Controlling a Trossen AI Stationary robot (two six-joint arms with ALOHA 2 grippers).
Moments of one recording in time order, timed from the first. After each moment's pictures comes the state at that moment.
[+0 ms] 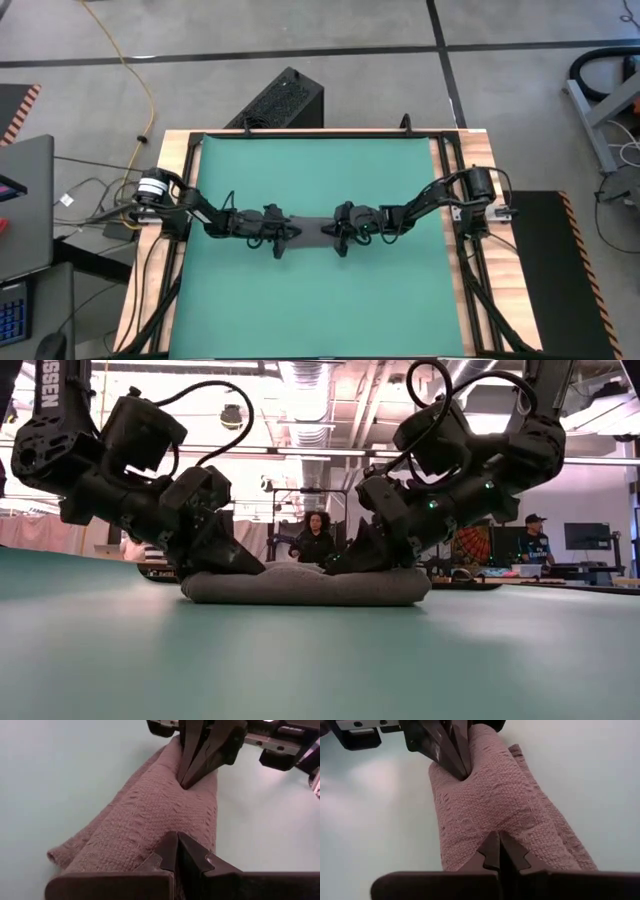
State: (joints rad) left arm -0.06 1.77 0.31 1.09 -0.13 -0.51; right arm 0.04 1.90 0.69 0.71 0.08 0.44
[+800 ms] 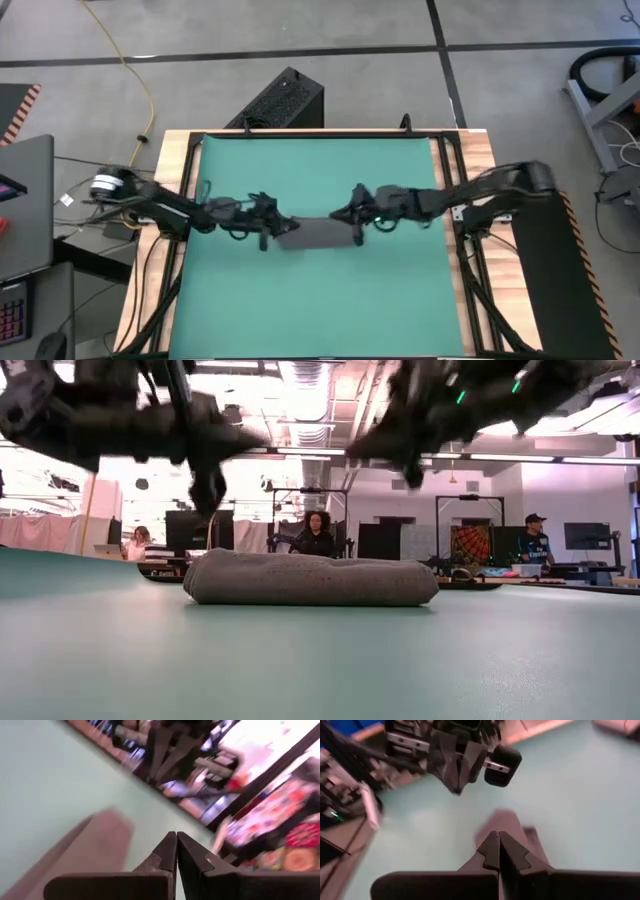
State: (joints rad) left arm -0.07 1.46 0.29 1.16 -0.03 -0.67; right arm 0.03 1.47 0.69 0.50 0.05 0.37
